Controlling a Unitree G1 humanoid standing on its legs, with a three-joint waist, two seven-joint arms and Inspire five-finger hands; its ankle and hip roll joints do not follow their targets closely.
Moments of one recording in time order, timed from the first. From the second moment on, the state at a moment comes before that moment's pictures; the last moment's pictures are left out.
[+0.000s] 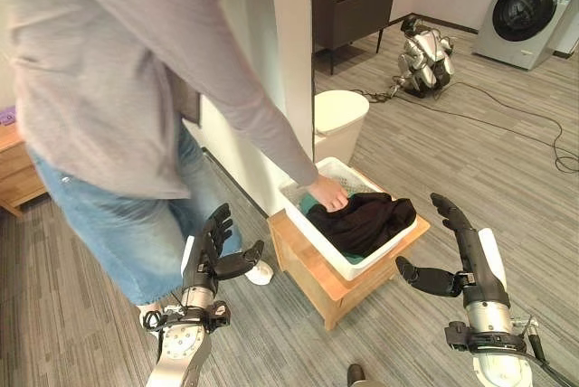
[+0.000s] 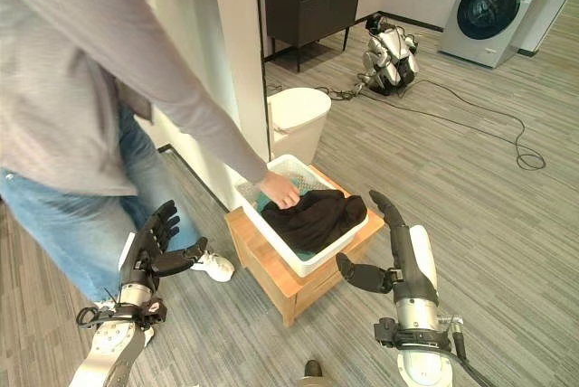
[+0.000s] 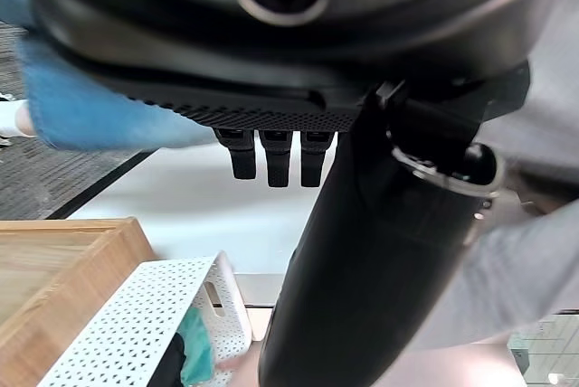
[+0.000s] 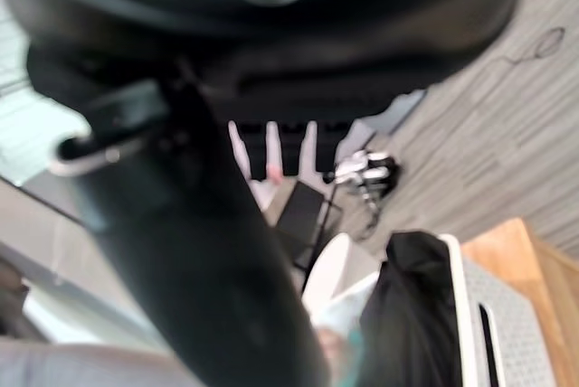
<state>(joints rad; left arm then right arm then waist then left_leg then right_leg) 0.23 0.27 -0.18 0.03 -0.31 -0.16 0.21 0.46 -0.42 -0.07 -0.29 -0.17 -0.14 -0.22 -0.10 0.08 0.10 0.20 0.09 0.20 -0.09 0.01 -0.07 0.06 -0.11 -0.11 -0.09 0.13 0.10</state>
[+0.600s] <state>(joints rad) 0.24 0.27 -0.17 0.04 -0.32 -0.16 0.21 0.46 -0.42 -0.04 -0.29 -0.17 -0.14 -0.22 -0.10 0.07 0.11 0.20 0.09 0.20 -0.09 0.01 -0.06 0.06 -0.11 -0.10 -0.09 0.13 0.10</state>
